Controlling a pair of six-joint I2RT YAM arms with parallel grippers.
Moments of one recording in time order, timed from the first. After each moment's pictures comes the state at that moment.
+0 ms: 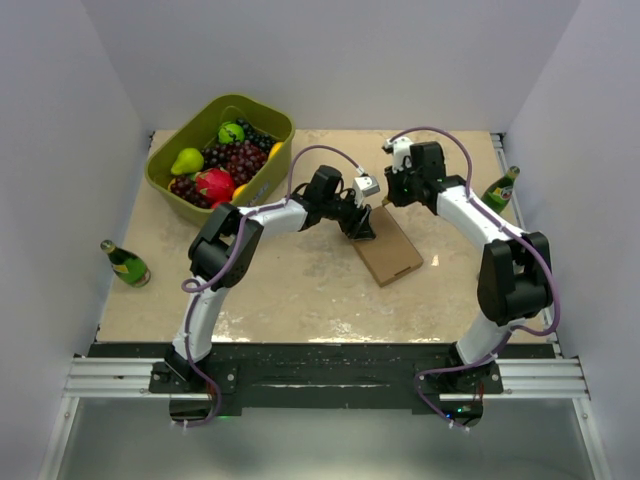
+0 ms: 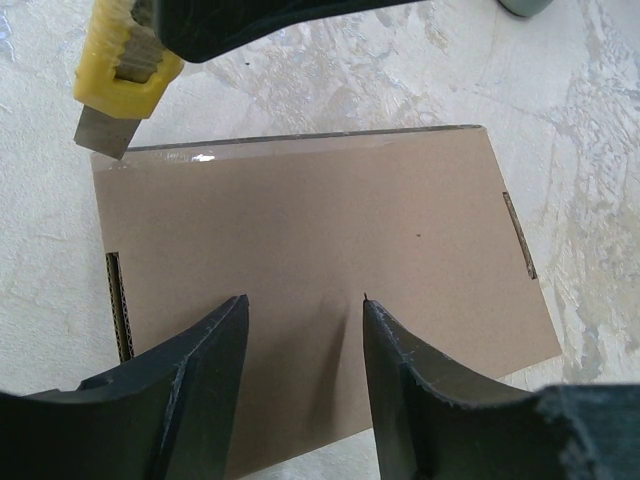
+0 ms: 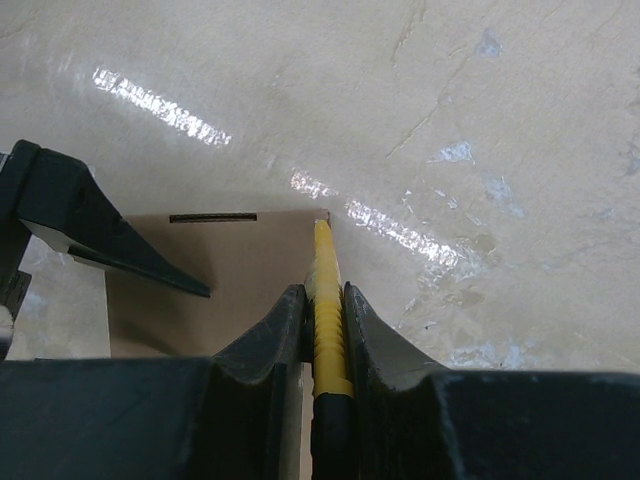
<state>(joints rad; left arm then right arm) -0.64 2.23 1.55 0.08 0.74 0.08 0.25 1.71 1.29 -0.33 -0.12 -0.16</state>
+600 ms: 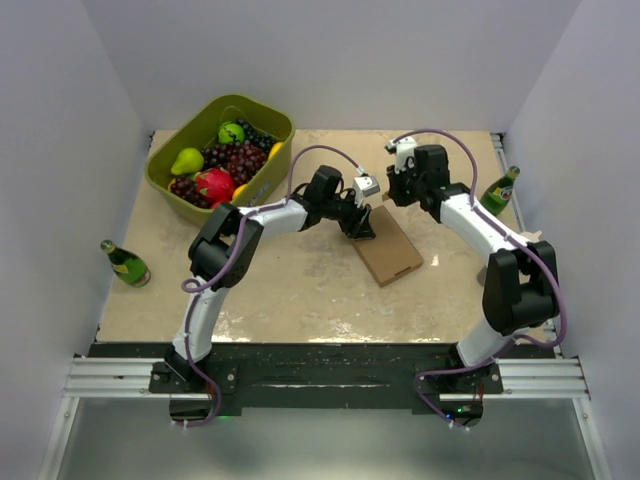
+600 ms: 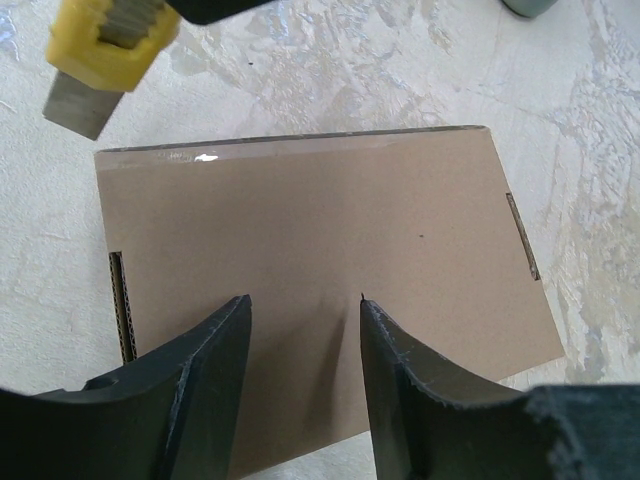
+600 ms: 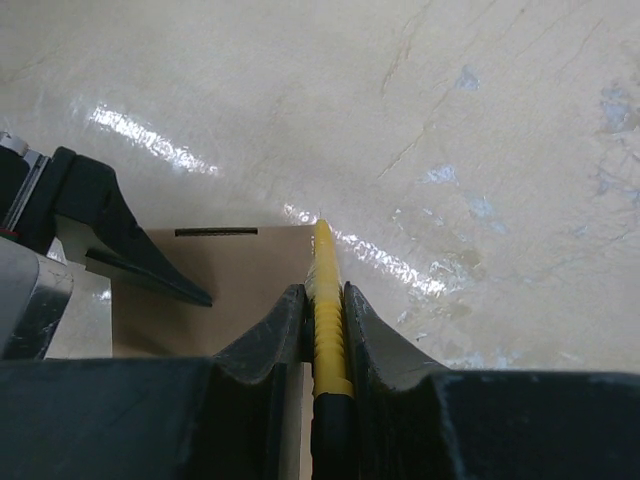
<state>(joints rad) -0.64 2.23 1.55 0.08 0.73 0.08 0.25 1.64 1.21 -0.23 -0.12 -0.16</state>
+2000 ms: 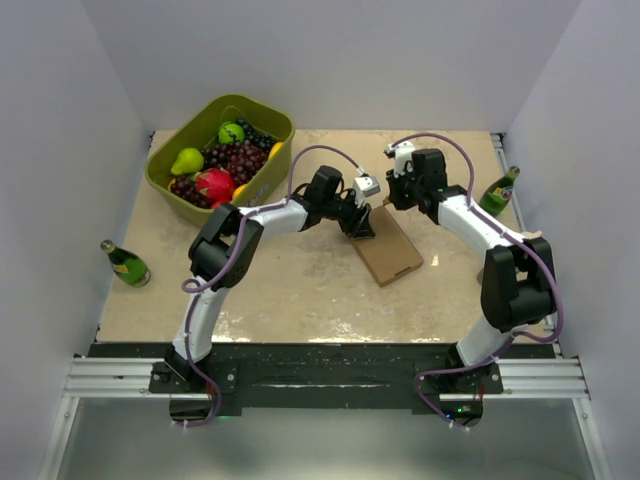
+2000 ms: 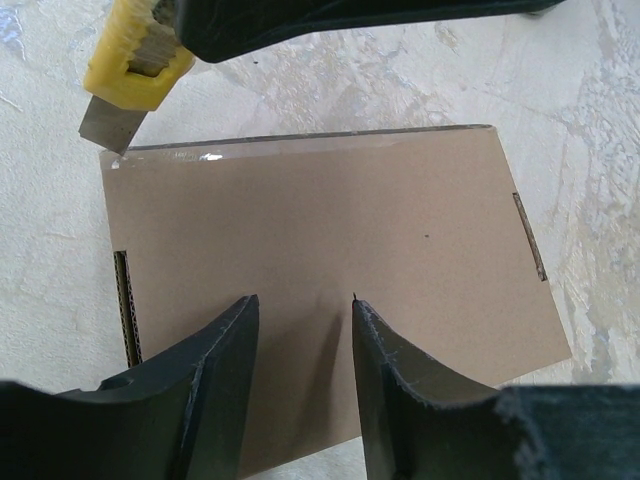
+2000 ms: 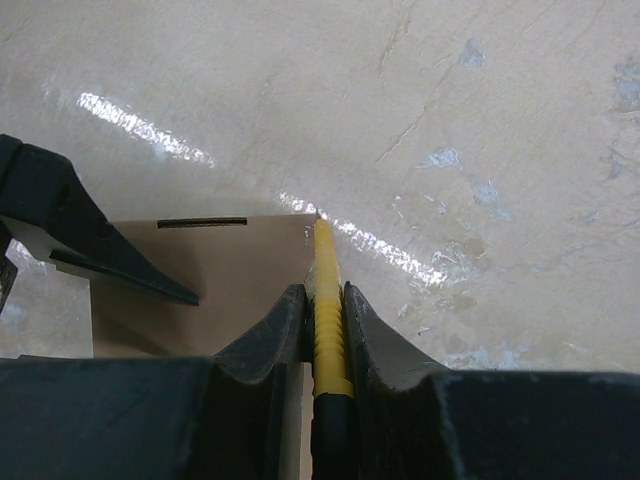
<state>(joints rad) -0.64 2.23 1.55 0.08 0.72 0.09 0.25 1.66 1.19 -0.21 -0.11 -0.16</state>
